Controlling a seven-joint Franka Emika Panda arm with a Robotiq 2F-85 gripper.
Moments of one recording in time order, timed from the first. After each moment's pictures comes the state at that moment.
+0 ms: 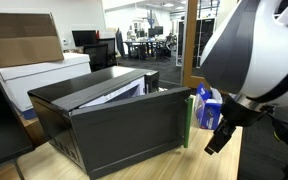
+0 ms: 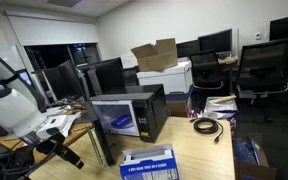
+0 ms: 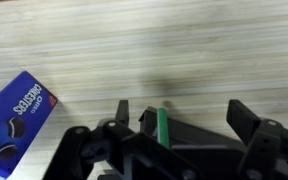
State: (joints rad) arm -0.01 0.12 0.43 -2.74 1.75 3.37 -1.24
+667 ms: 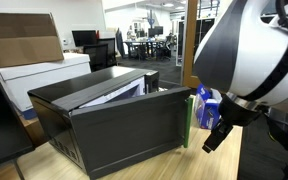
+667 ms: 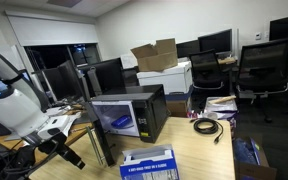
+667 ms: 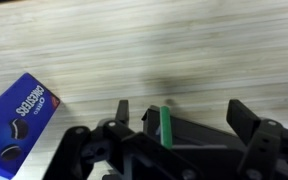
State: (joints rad) arm -0.01 0.14 0.43 -2.72 1.77 3.38 -1.24
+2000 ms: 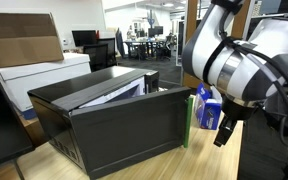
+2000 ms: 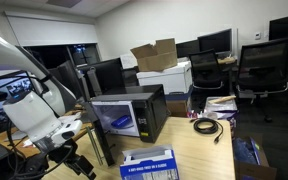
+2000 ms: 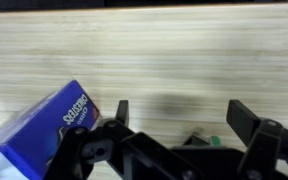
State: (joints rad) arm -0.15 0.26 0.36 -2.59 2.10 3.45 -1.88
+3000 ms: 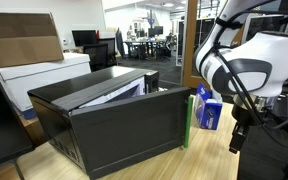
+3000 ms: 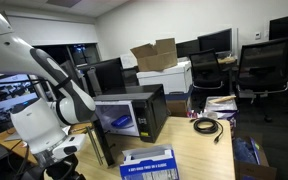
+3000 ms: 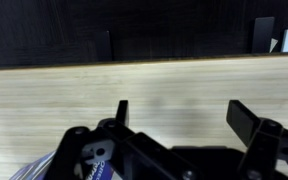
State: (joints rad) arm -0.13 0.35 0.16 -2.51 2.51 3.45 -2.40
